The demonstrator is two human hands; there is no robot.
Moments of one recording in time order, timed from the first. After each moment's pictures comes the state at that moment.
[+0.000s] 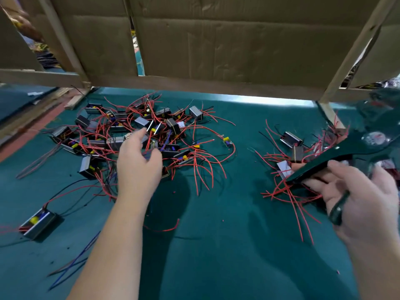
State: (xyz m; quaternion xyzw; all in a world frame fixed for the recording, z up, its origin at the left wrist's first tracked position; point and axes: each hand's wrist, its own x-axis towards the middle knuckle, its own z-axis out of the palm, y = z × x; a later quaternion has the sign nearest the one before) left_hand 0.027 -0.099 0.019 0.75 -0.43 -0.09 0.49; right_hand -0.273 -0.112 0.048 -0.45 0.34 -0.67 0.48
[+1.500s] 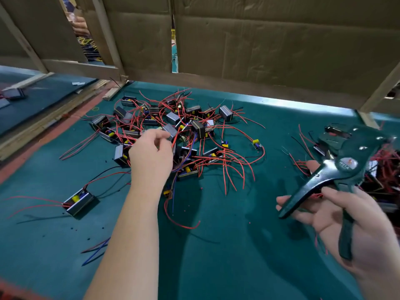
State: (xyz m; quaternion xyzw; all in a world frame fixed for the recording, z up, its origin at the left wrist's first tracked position) left_hand 0.054 -0.089 0.024 0.76 -0.36 -0.08 0.53; right_hand -0.244 -0.094 0.033 -0.43 0.30 -0.52 0.67
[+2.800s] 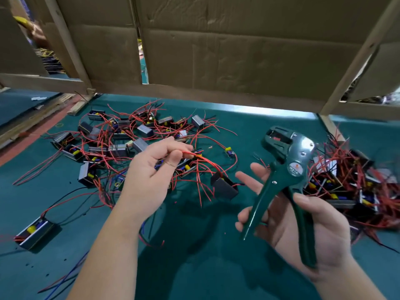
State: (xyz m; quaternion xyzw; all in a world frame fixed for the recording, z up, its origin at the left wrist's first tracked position) left_hand 0.013 -0.082 0.045 0.54 -0.59 -0.21 0.56; right_hand -0.230 -0.087 0.049 -0.35 0.15 -0.39 0.84
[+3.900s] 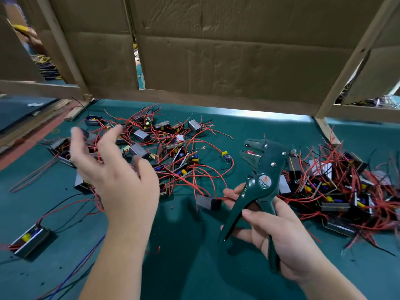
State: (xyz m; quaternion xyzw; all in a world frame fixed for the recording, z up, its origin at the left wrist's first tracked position) left_hand 0.003 -0.076 0.049 0.71 -0.40 0.14 0.56; right_hand -0.212 -0.084 0.031 -0.38 0.33 -0.41 0.76
